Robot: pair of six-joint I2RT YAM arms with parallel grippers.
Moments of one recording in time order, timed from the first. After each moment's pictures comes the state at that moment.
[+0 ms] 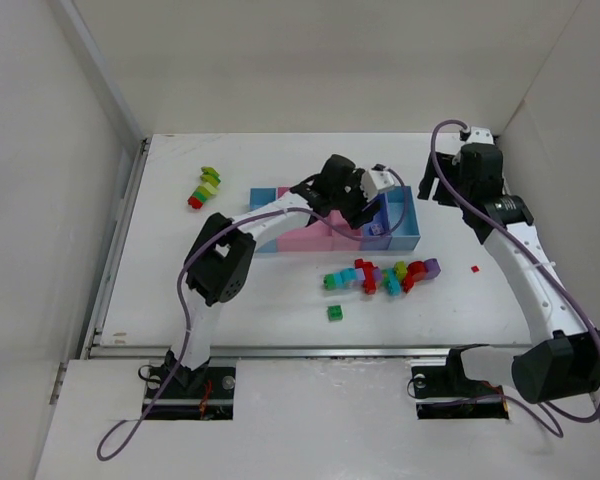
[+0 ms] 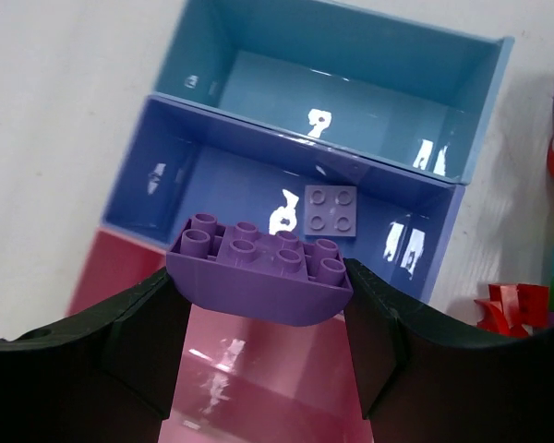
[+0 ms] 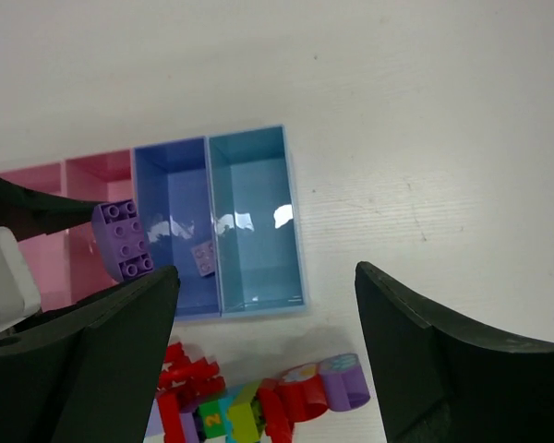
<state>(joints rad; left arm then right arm) -0.73 2.10 1.67 -0.15 0.34 0.37 0.16 1.24 1.24 -0.52 0.16 0.26</state>
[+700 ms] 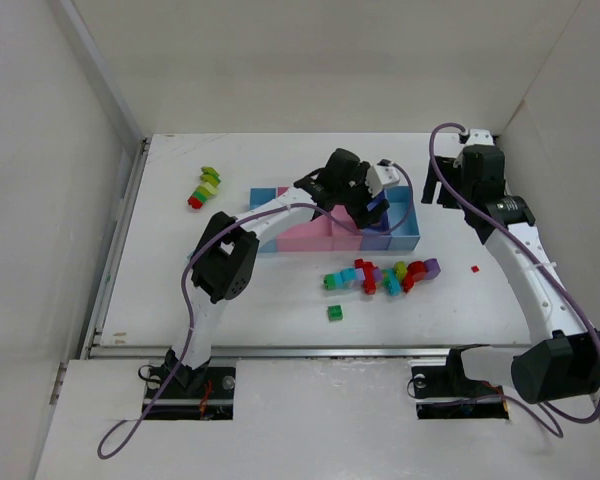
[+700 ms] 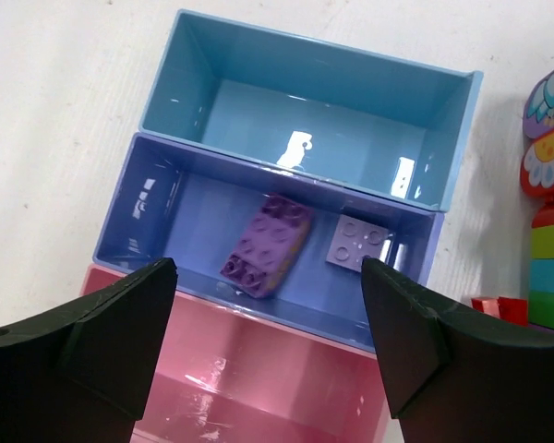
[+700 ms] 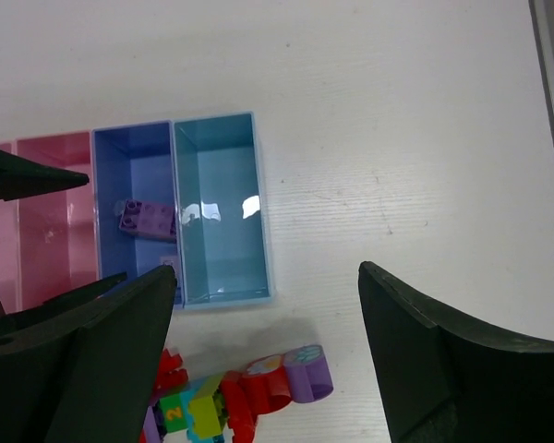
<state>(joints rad) -0.75 2.16 1.79 -0.22 0.40 0.36 0.14 1.24 1.23 -0.55 0.18 0.17</state>
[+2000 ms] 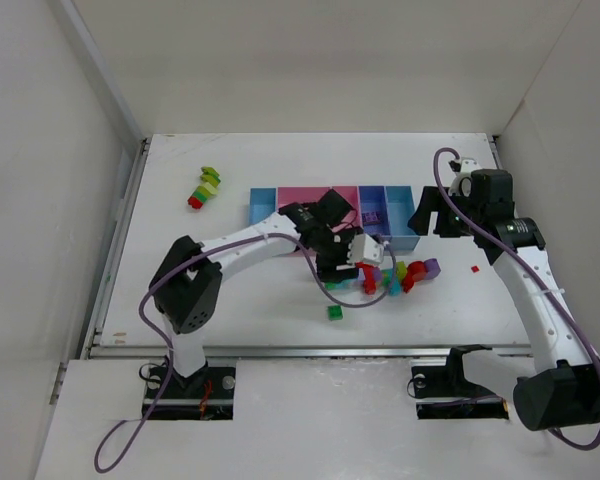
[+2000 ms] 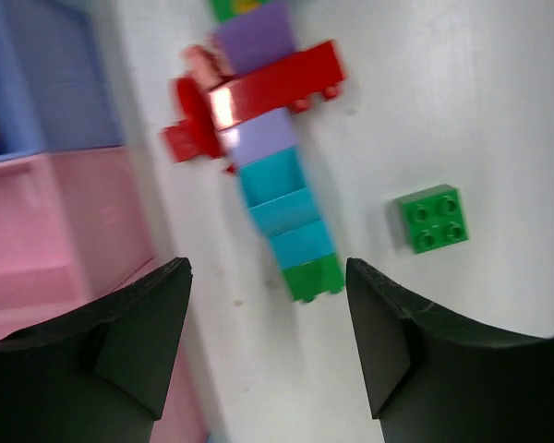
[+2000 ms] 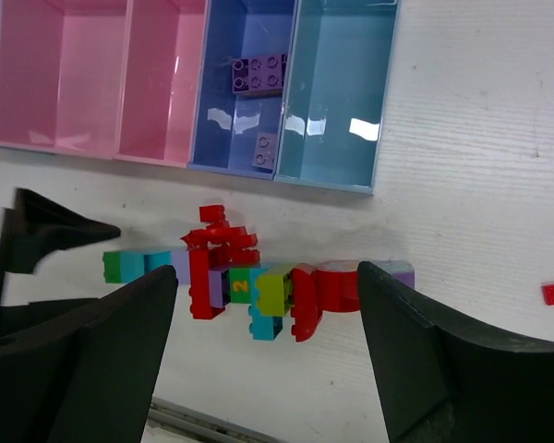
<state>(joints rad) -0.84 1.80 1.44 -0.68 0.44 0.80 0.09 1.10 1.10 -0.69 -0.23 0.17</state>
